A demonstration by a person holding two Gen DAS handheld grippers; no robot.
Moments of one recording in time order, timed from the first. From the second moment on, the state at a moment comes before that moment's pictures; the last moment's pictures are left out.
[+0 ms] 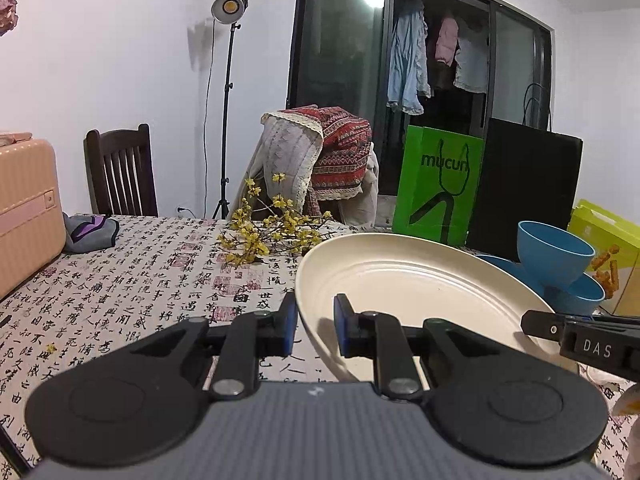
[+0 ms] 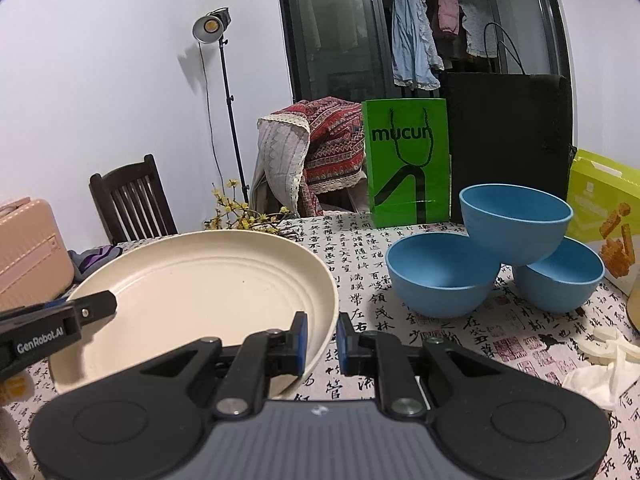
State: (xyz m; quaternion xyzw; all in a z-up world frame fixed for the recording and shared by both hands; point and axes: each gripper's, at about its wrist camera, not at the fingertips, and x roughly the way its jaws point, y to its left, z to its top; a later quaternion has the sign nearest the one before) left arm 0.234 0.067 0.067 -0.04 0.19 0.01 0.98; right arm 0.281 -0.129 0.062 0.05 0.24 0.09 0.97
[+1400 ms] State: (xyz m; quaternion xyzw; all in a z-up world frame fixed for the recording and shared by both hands) left arm 0.199 0.026 0.046 -0.03 0.20 -0.04 0.98; right arm 0.232 -0.176 0.041 0.08 0.22 0.06 0.97
